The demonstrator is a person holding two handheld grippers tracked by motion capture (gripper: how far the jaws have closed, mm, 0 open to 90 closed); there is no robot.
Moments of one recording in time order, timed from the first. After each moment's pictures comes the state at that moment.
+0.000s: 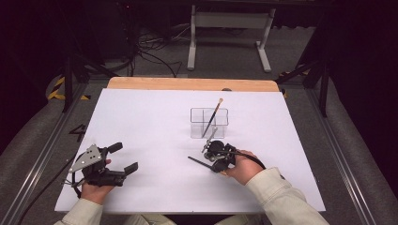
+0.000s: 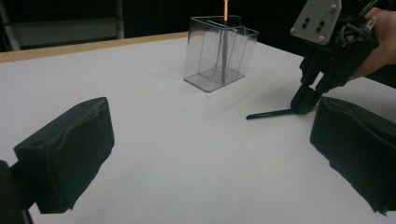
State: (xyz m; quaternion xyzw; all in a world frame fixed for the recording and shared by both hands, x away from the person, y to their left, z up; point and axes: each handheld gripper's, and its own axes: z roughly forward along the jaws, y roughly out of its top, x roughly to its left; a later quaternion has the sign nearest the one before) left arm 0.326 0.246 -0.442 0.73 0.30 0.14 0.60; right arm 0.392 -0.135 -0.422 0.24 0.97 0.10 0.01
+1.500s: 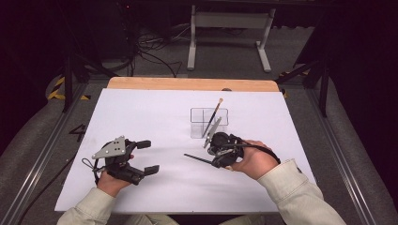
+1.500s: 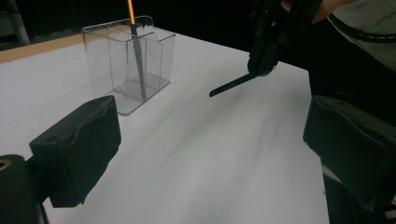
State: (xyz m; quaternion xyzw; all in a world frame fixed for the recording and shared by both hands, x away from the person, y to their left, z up) left arm 0.349 0.190 -0.418 0.77 0.18 0.05 0.61; right arm 0.372 -0.134 -0.345 0.16 0.98 0.12 0.01
